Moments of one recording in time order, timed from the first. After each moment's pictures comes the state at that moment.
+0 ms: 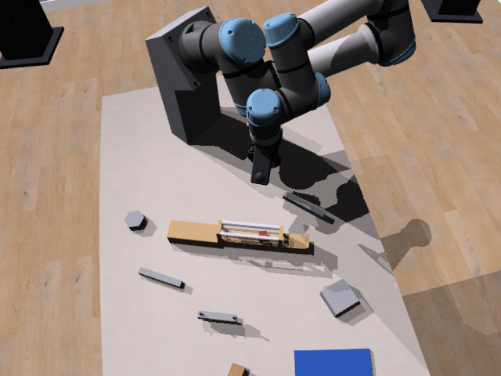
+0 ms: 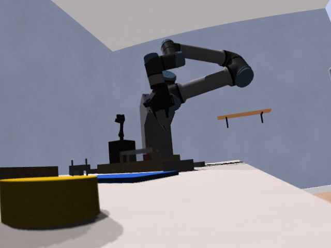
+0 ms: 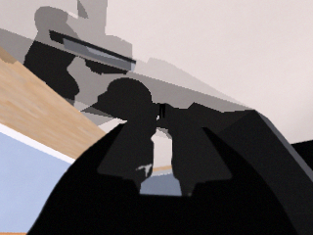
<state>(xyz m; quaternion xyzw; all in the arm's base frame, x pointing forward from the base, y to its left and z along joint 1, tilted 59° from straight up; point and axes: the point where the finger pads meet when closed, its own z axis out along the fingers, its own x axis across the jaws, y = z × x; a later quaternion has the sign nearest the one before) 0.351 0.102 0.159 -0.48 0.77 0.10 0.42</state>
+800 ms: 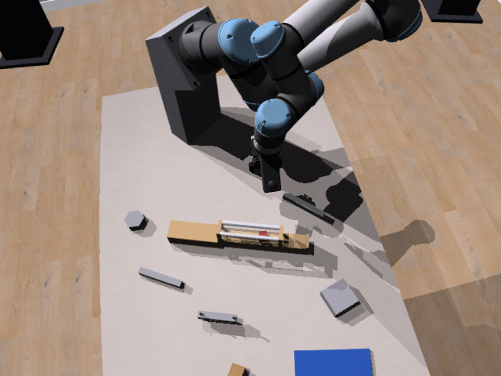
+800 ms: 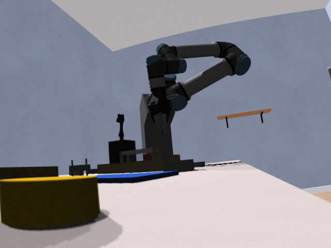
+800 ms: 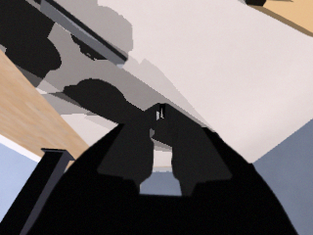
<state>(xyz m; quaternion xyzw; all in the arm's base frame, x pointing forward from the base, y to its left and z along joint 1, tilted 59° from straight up) 0.373 0.100 0.148 -0.61 0.69 0.00 0.39</state>
